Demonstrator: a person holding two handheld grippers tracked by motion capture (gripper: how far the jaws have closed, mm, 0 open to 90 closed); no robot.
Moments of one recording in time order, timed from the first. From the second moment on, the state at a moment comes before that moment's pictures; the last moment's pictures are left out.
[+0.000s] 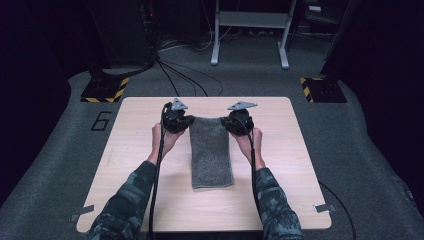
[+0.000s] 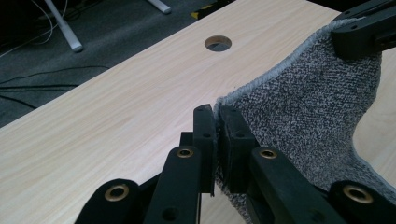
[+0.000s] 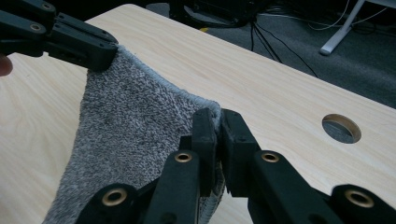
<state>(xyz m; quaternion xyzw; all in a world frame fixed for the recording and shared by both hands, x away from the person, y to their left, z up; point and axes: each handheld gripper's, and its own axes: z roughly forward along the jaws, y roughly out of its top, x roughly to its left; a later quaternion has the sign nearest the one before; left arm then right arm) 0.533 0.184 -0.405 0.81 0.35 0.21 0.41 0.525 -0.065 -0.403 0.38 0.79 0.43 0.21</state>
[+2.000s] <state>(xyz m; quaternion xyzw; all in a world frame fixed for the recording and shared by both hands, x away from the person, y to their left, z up) 0.486 0.182 -0.440 0.84 0.31 0.21 0.41 0.472 -0.075 -0.446 0.35 0.80 0.44 0.22</state>
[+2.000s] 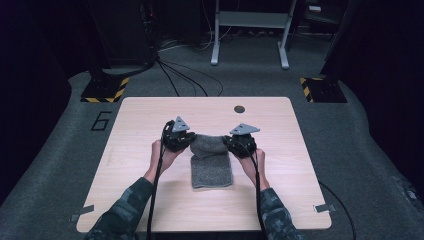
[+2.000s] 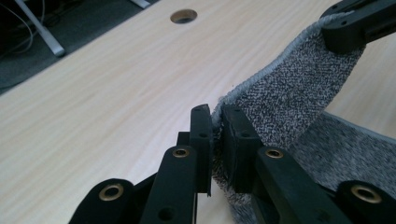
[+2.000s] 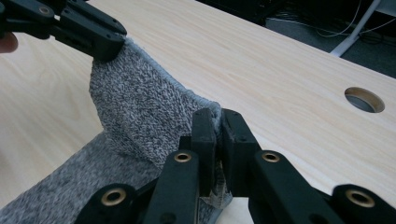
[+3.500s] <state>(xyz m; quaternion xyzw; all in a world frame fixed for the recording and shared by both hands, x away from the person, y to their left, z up) 0.424 0.203 -0.487 0.84 0.37 0.12 0.39 0.422 -0.094 -0.488 0.38 0.83 0.39 0.15</state>
